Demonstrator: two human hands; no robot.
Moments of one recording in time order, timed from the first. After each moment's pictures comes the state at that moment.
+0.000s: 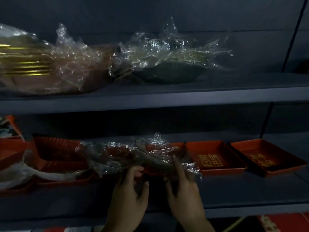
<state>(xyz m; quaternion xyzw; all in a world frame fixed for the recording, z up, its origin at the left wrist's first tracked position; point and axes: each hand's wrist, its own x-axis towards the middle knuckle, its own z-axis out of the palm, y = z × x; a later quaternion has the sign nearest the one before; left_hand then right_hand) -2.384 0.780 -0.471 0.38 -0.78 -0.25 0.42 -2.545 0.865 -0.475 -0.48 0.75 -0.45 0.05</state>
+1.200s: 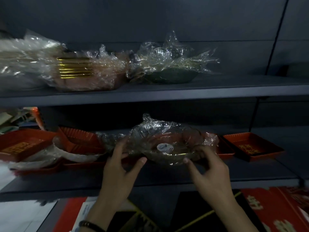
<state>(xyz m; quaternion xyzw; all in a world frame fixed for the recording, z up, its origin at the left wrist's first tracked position) -2.310 0.822 -0.412 0.32 -0.72 -0.37 0.50 -2.527 0.972 -0.407 -0.49 0.65 -0.58 -0.05</state>
